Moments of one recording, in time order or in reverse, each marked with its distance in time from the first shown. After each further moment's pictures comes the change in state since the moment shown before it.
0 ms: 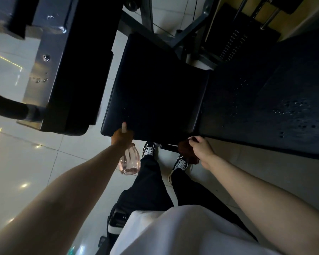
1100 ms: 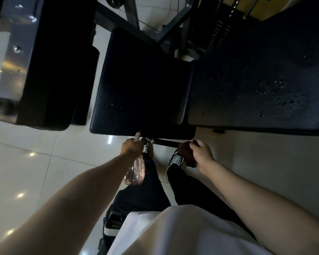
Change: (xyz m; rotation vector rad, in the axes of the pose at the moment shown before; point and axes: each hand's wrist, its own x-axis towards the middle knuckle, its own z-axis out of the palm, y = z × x) left_hand -0.032 -0.033 0.070 0.163 -0.129 0.056; right_hand -0.012 0.061 -0.026 0.121 0.144 0.030
